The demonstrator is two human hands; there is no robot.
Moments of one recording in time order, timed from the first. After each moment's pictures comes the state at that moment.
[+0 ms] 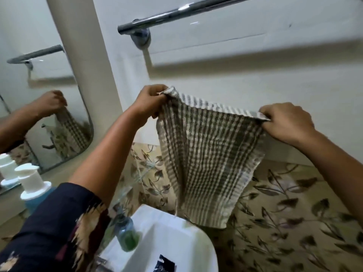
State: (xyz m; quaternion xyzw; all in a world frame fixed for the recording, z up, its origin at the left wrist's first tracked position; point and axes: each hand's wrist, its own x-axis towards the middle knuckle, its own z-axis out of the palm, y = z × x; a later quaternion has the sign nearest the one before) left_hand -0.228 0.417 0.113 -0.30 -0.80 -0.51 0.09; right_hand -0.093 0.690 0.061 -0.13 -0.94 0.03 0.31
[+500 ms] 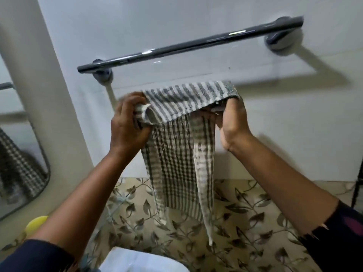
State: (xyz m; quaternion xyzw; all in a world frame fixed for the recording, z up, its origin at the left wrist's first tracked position) left_hand -0.211 0.452 0.108 -0.46 -0.63 -0.35 0.52; right_hand -0.094 0.631 0.118 0.08 -0.50 0.73 0.46
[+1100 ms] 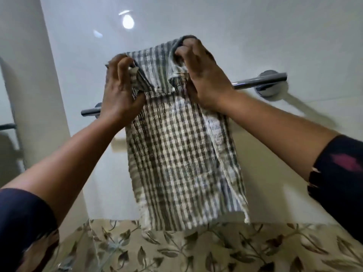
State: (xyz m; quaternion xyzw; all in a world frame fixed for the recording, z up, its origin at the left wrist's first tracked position) left_hand -0.231 0.472 0.259 -0.43 -0.65 -0.26 0.57; right_hand -0.111 0.651 0.265 0.14 -0.77 -0.08 0.62
